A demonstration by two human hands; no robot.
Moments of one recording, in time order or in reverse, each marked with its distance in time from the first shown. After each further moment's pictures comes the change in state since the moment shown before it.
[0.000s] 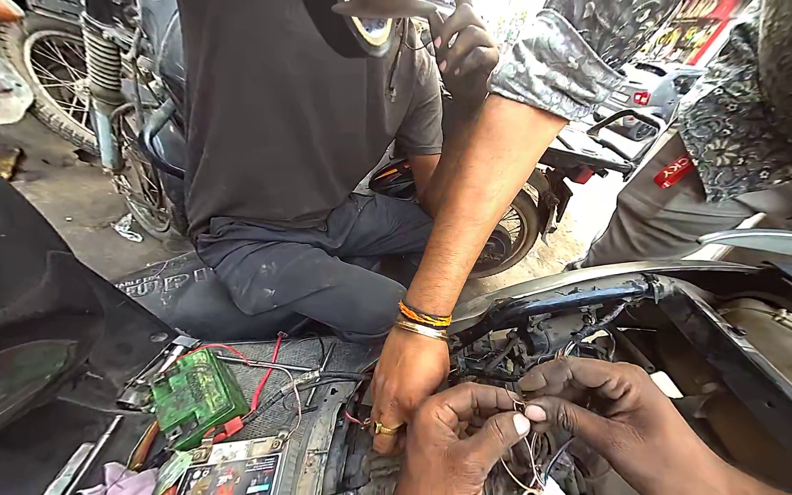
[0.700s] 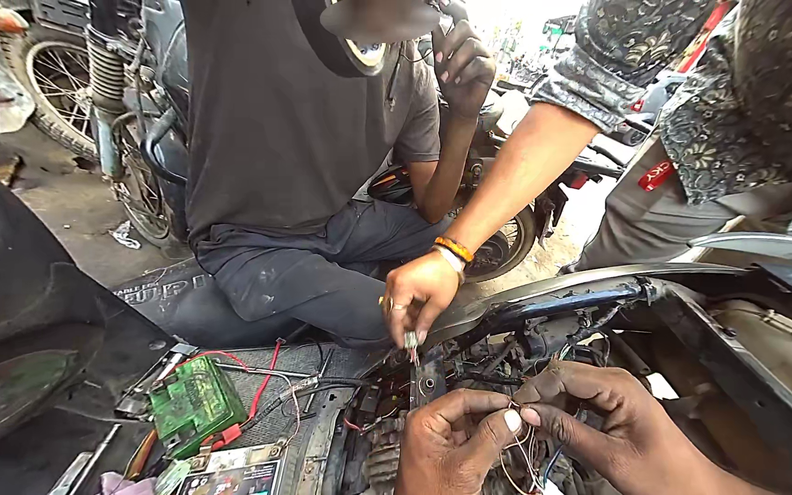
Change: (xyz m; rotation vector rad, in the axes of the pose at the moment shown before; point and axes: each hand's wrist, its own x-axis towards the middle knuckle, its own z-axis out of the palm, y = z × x) left_hand -0.006 0.003 0.003 -0.002 0.051 0.050; right_hand -0.001 0.002 0.000 -0.168 -0.016 -0.087
